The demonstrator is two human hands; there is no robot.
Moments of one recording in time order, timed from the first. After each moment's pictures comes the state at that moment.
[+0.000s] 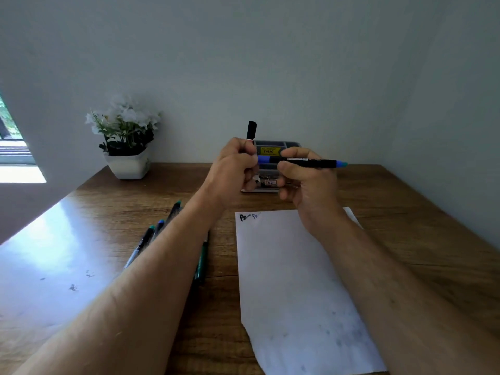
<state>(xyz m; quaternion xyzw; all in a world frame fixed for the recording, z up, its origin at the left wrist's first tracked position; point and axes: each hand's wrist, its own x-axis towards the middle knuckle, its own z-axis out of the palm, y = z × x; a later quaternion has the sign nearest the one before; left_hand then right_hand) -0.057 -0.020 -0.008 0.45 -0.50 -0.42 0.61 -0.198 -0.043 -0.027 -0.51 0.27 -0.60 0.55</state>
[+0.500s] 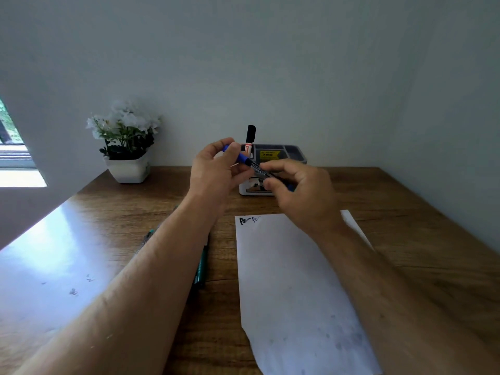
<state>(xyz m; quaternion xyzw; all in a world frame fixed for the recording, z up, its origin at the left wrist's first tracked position) -0.049 -0.024 -0.008 0.42 -0.33 -0.43 0.72 -0.205 -0.040 -0.035 -0.77 0.34 -0.51 0.16</state>
